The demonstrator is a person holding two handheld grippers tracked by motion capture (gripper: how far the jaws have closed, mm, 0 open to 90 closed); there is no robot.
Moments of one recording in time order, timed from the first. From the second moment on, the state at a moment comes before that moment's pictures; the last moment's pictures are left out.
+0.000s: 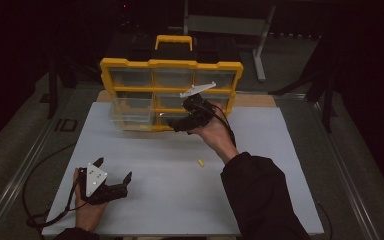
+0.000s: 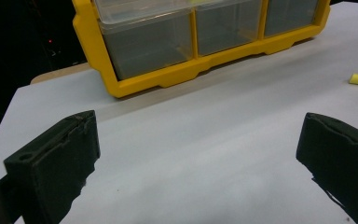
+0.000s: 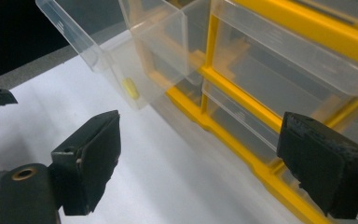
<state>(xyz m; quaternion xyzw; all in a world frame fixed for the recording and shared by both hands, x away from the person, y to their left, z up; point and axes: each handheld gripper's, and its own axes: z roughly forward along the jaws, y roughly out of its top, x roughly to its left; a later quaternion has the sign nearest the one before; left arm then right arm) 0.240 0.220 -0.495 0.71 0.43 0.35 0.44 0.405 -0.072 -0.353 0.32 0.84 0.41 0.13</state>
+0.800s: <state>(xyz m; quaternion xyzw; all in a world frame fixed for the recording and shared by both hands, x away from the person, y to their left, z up) 0.240 0.220 -0.495 0.71 0.43 0.35 0.44 0.394 -0.095 -0.373 0.33 0.85 0.39 0.14</state>
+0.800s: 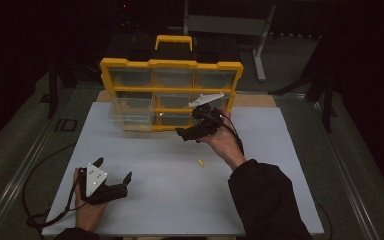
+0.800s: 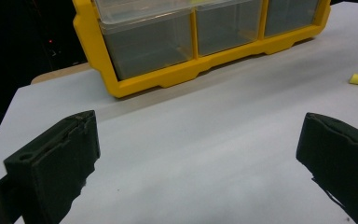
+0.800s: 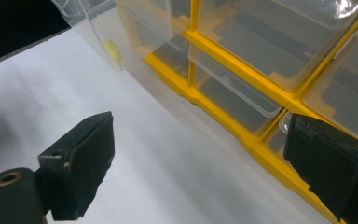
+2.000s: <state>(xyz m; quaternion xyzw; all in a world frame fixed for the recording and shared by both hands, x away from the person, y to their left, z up) 0.240 0.220 -0.495 0.71 0.43 0.35 0.44 0.381 -0.124 -0.422 0.36 0.86 0.35 0.14</state>
